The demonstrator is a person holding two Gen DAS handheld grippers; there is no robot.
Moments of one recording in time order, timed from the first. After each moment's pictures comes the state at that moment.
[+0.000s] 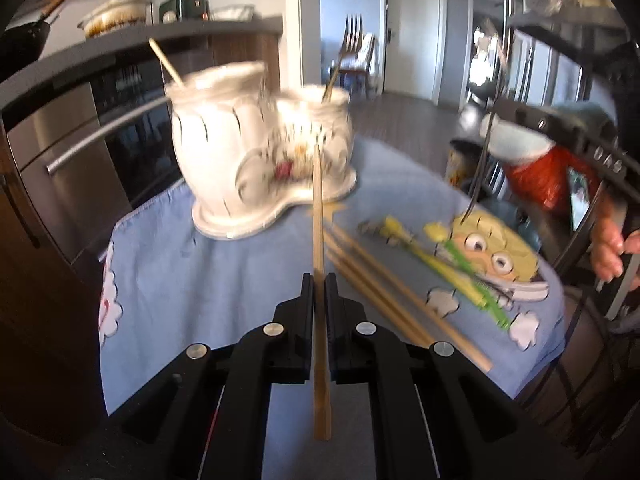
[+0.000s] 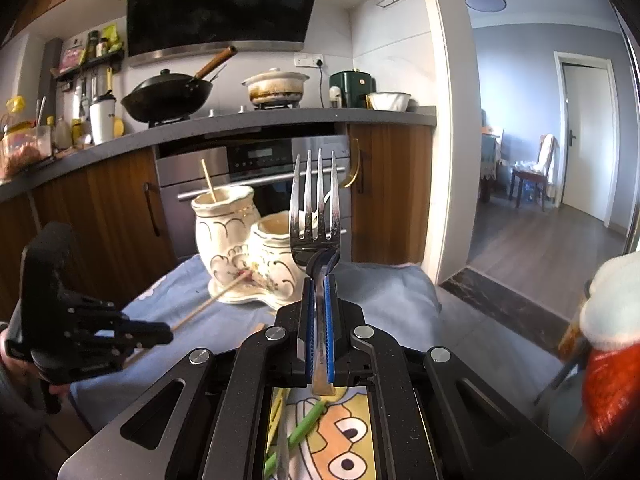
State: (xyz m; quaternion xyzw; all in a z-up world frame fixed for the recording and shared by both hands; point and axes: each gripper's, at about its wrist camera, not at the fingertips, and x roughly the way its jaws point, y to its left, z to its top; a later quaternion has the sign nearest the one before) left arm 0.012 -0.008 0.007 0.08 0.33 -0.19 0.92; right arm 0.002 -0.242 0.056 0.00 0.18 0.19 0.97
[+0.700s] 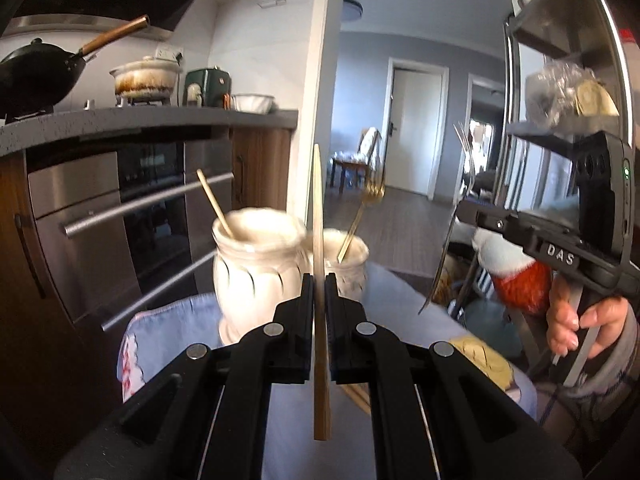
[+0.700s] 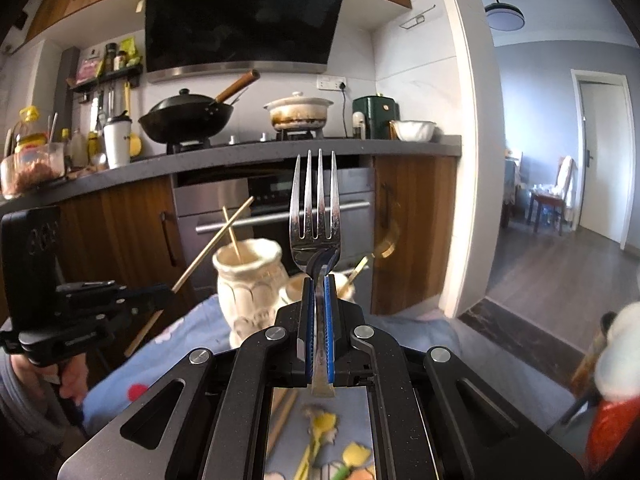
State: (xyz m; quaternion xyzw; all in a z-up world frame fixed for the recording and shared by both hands) left arm 0.029 0.022 0.080 -0.01 0.18 -0.21 0.96; right arm 0.038 -0.213 0.102 0.00 0.14 0.23 0.96
